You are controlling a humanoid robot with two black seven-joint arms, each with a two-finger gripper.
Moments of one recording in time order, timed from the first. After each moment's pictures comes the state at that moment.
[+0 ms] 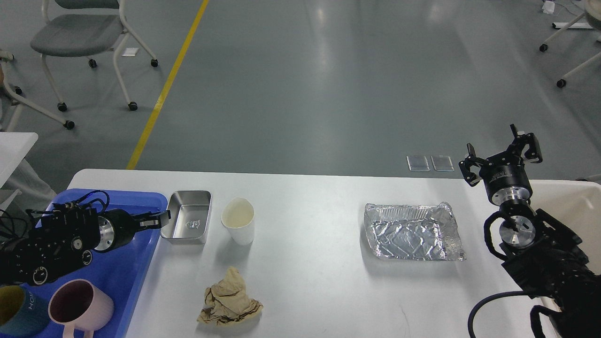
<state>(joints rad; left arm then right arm) -0.92 0.56 0.30 -0.85 0.98 0.03 -0.14 0.73 -0.18 0.90 0.22 0.21 0.51 0.40</state>
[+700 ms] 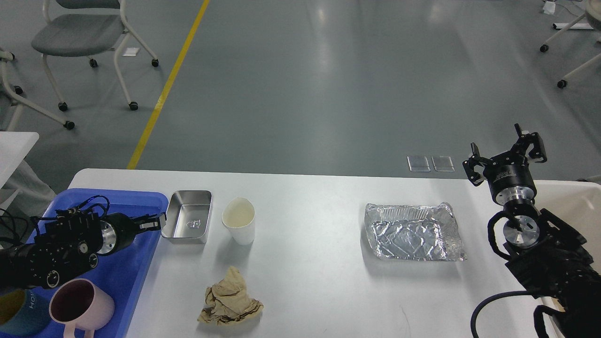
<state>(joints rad) -0.87 0.49 0.25 -0.74 0.98 0.04 -0.14 0.73 -0.19 0.90 0.22 0.21 0.51 0.40</state>
